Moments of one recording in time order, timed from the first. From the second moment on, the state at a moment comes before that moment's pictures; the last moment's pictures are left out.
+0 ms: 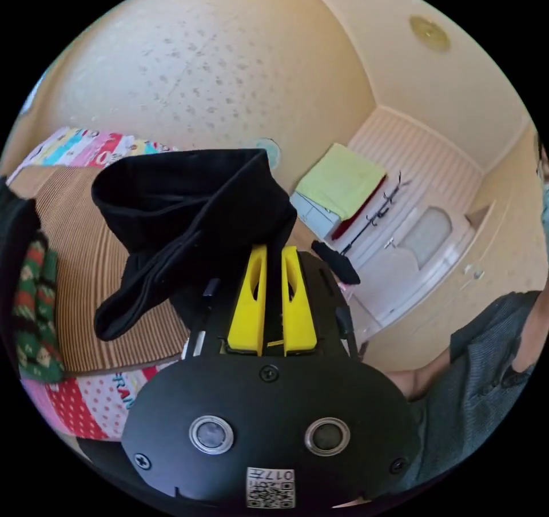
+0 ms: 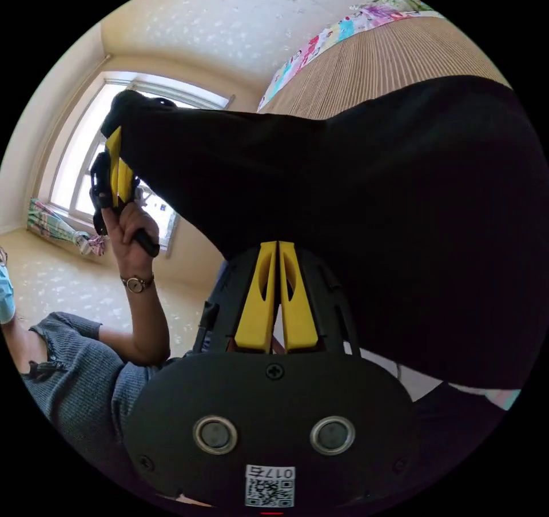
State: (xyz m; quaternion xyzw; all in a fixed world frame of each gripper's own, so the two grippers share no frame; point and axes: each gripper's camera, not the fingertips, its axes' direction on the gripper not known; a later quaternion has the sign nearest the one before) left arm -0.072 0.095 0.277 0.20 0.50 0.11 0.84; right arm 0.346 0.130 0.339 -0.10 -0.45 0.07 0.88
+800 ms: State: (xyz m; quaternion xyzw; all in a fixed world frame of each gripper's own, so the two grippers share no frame) left arm -0.087 0.171 0.474 -0.05 0.57 -0.09 0.81; right arm 0.465 0.142 0.365 -0.01 -0.33 0.29 0.90
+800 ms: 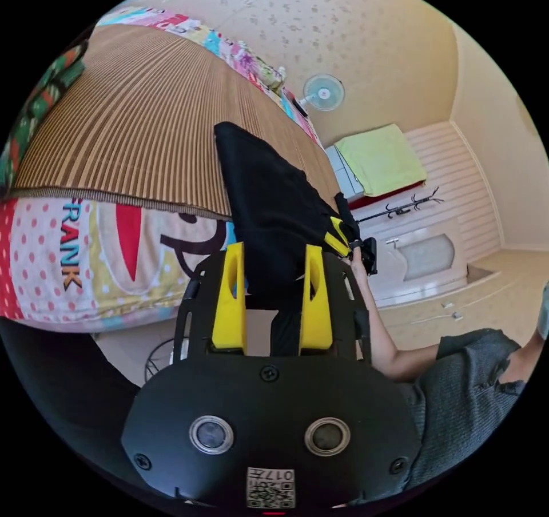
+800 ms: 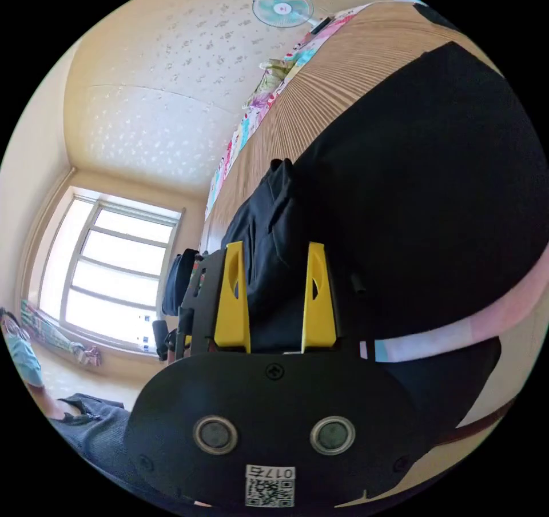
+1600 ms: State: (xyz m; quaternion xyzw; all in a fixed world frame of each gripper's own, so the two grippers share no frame) left arm -0.071 0.169 0.559 -0.07 0.79 -0.05 0.60; right arm 0.370 0.192 0.243 0.20 -0.14 0.10 0.96
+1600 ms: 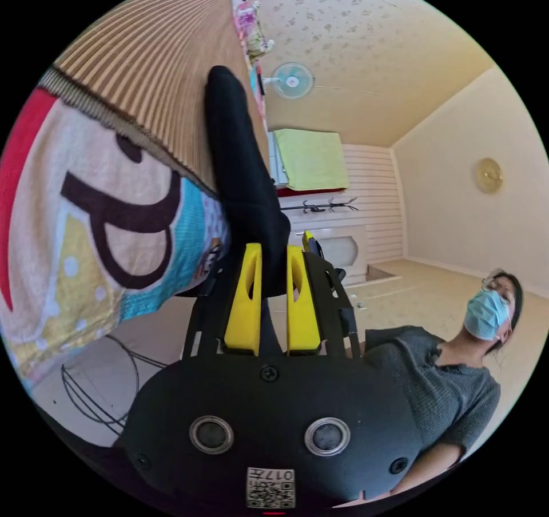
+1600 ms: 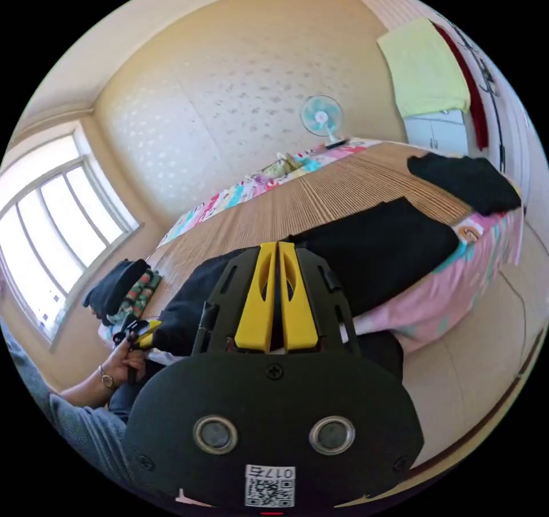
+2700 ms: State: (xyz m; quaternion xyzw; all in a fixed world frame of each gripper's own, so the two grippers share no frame) left arm 0.104 0.110 0.337 0.03 0.68 0.32 0.66; right arm 0.443 0.194 0.375 -0.03 -0.38 0.17 0.91
